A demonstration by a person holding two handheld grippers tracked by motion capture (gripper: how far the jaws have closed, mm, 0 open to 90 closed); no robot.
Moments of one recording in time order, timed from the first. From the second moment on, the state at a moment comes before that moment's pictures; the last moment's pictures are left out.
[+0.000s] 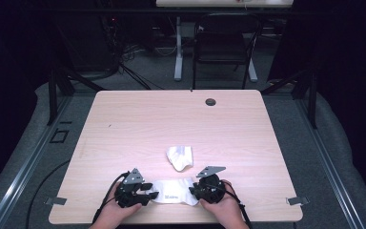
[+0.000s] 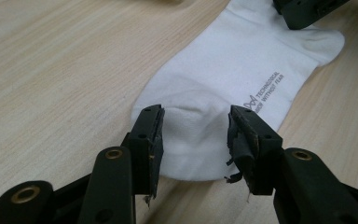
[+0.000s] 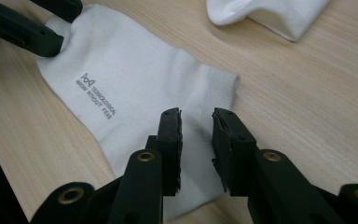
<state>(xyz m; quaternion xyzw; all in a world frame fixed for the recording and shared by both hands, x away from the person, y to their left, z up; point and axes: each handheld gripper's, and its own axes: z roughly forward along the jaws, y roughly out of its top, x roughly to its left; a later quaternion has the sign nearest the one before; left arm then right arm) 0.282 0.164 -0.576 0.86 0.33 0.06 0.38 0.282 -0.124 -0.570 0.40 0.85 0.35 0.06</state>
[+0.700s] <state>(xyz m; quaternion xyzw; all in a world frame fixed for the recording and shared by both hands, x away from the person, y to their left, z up) 0.302 0.195 -0.565 0.83 0.37 0.10 0.41 0.300 -0.111 -0.556 0.40 0.82 0.40 0.13</state>
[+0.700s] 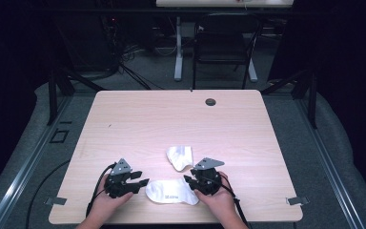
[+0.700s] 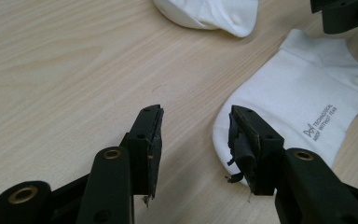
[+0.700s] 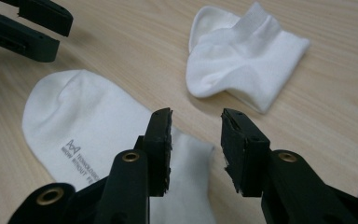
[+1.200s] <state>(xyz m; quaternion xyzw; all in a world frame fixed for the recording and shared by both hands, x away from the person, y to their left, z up) 0.307 0.204 -0.564 0.82 0.38 0.10 0.42 0.339 -0.070 -0.549 0.39 0.83 0.37 0.14</state>
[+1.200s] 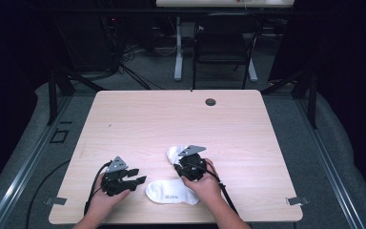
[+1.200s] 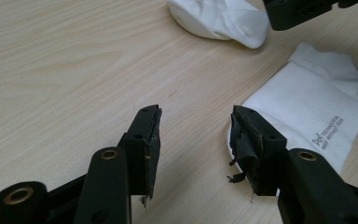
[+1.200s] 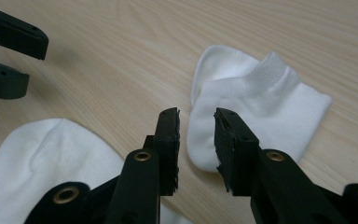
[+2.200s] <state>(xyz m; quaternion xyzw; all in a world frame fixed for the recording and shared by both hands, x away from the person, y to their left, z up) 0.308 0.201 -0.567 0.82 0.38 0.10 0.41 0.350 -0.052 -0.554 0.41 0.83 0.35 0.16</state>
